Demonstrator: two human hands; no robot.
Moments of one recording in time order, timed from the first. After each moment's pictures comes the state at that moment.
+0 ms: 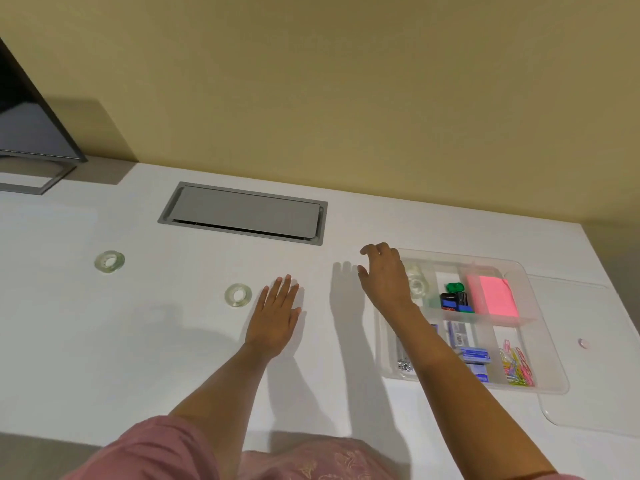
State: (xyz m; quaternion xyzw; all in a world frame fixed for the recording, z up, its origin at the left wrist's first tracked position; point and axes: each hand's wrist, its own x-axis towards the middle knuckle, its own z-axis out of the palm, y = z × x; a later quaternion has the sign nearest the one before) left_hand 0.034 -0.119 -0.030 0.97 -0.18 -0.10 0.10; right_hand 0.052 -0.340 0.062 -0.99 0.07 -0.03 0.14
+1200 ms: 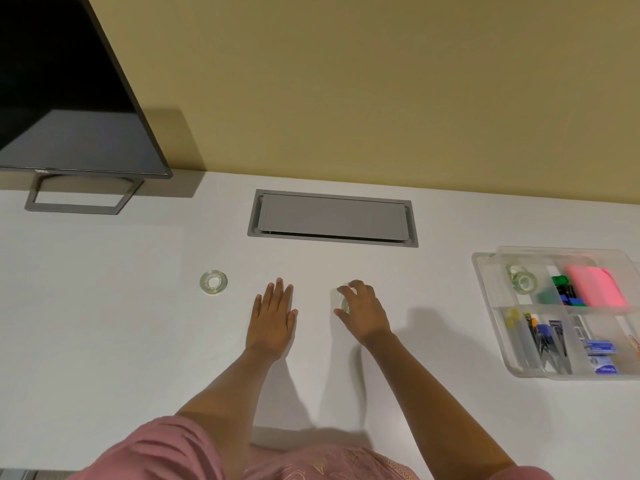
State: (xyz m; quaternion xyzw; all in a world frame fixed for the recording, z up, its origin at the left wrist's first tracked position) left_hand 0.103 0.116 -0.055 0.97 -0.14 -0.15 0.15; right_hand 0.080 -0.084 -0.016 -0.98 0.07 0.11 0.17
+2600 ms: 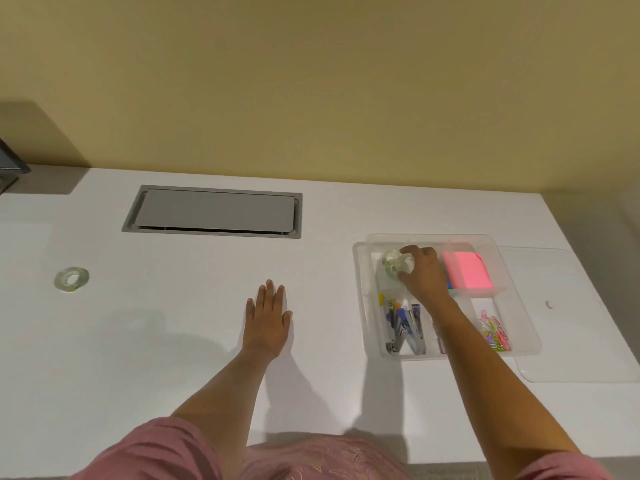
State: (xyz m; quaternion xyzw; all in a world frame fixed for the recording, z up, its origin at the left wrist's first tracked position) left_hand 0.026 -0.134 -0.032 0.97 -0.14 -0.18 0.11; right_hand 0.016 -0.424 0.054 -0.94 0.25 0.00 0.24
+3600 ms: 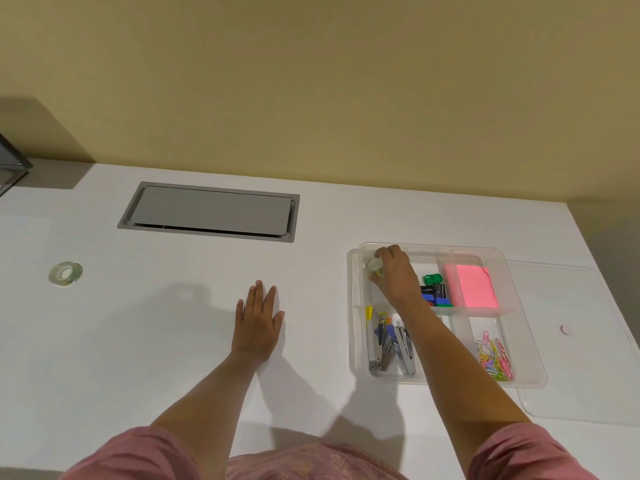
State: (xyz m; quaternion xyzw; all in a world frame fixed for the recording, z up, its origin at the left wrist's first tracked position) left_hand 0.031 -0.155 -0.050 0.98 -0.09 -0.13 0.12; right_hand 0.059 -0.438 0.010 -0.98 0.11 0.05 0.17
